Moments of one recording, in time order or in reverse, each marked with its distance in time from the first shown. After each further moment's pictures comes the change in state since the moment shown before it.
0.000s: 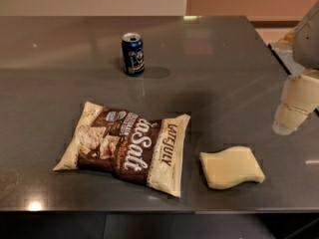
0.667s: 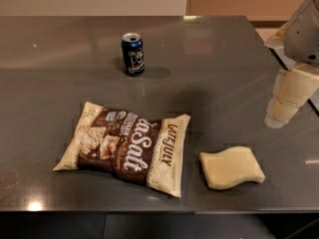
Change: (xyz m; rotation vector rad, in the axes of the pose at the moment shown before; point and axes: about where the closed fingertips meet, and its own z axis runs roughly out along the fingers) arm -0.010 -0.010 0.004 -0.005 -0.017 -0.009
